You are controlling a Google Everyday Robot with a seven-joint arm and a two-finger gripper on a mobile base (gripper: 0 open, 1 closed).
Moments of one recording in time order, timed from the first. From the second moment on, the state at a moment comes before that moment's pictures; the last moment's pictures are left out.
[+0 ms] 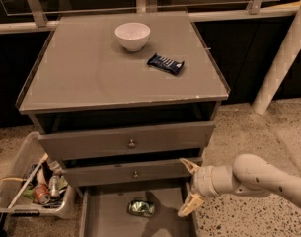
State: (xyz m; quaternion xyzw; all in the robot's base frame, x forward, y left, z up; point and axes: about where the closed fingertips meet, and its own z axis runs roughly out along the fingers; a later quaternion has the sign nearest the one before) arm 0.466 -0.125 0.512 -0.62 0.68 0.19 0.35
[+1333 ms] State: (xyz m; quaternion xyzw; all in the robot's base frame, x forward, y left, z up) arm 0.484 -0.108 0.365 -0.60 0.70 0.19 0.33
